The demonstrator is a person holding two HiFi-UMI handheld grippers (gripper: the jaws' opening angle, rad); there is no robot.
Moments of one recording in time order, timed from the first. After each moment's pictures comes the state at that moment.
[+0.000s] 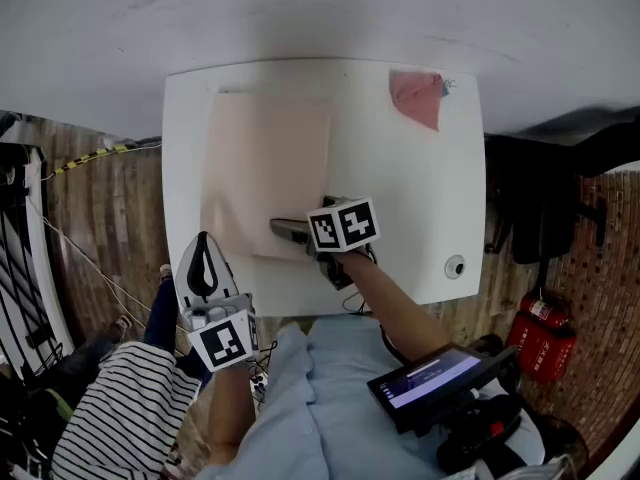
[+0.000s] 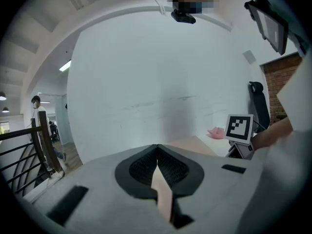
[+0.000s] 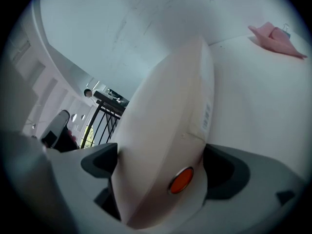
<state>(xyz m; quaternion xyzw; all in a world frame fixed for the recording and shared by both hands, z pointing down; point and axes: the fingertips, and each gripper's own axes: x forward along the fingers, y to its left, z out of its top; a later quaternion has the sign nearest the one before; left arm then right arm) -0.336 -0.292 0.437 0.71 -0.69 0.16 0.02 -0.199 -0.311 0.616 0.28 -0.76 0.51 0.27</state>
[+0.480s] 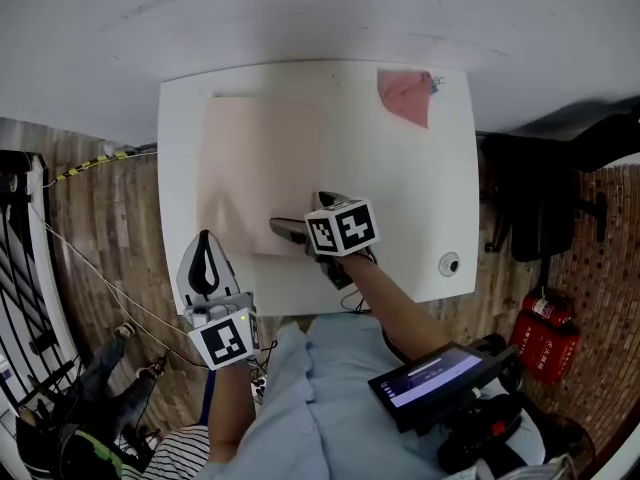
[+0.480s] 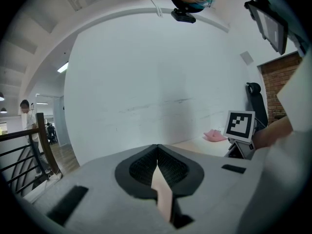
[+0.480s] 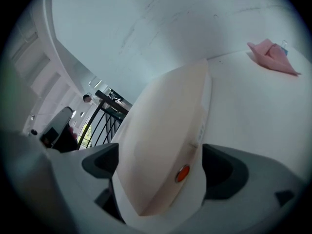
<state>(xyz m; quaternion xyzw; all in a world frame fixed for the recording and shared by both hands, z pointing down) -0.312 -0.295 0.429 0.72 -0.68 0.15 0.01 -0.179 -0.319 0.599 0.29 -0.78 0.48 0.27</state>
